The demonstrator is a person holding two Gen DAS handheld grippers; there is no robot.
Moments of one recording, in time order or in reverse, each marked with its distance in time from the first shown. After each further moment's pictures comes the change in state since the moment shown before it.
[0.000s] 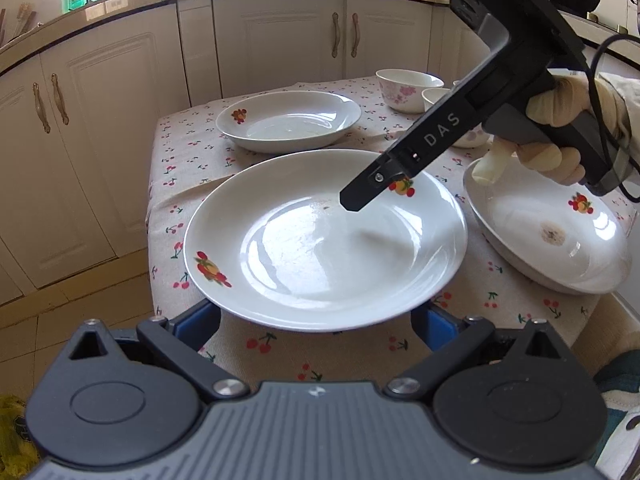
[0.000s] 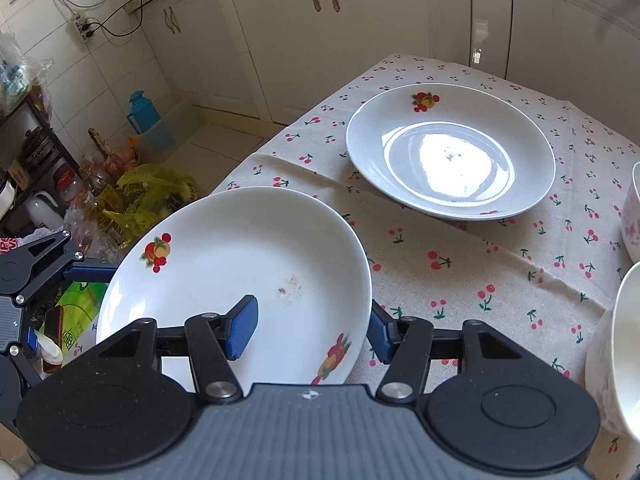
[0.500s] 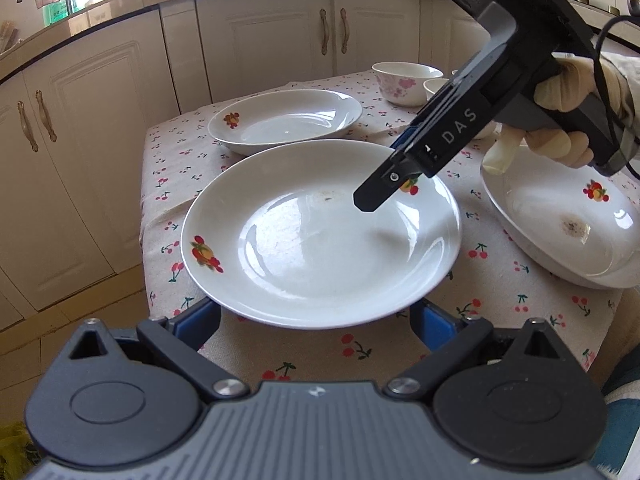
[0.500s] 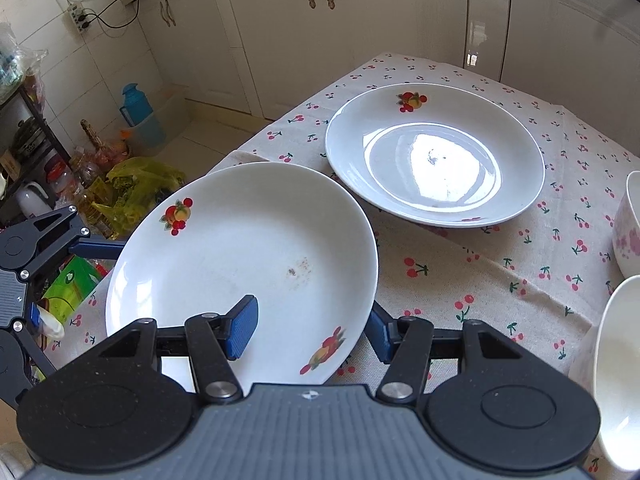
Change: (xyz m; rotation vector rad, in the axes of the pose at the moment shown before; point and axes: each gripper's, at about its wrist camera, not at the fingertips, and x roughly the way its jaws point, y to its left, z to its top) left arm 0.017 0.007 0.004 0.077 0.000 -0.008; right arm 0.002 -0.007 0.001 -0.033 0.013 -0.027
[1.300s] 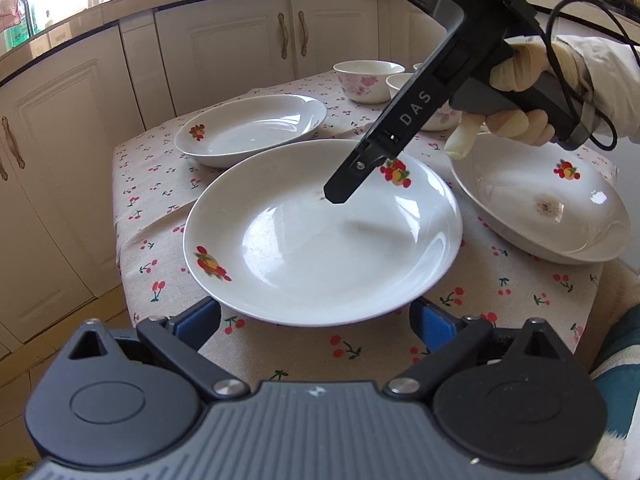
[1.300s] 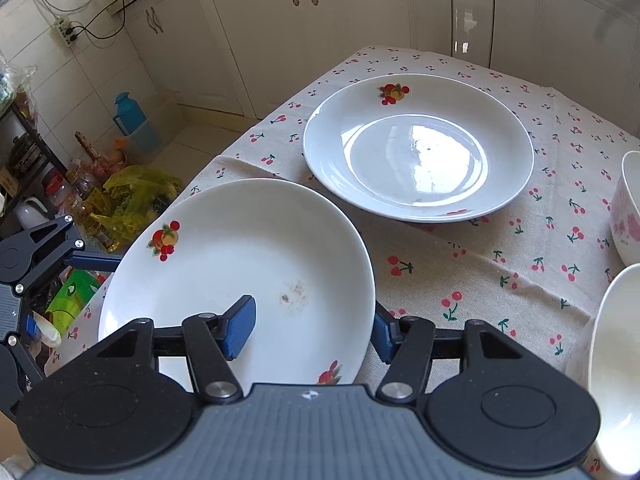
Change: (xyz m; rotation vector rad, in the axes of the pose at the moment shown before) left arm 0.001 0.002 0.000 0.094 -0.006 -0.080; right arm 0.001 -0.015 0.003 0.066 0.005 0.014
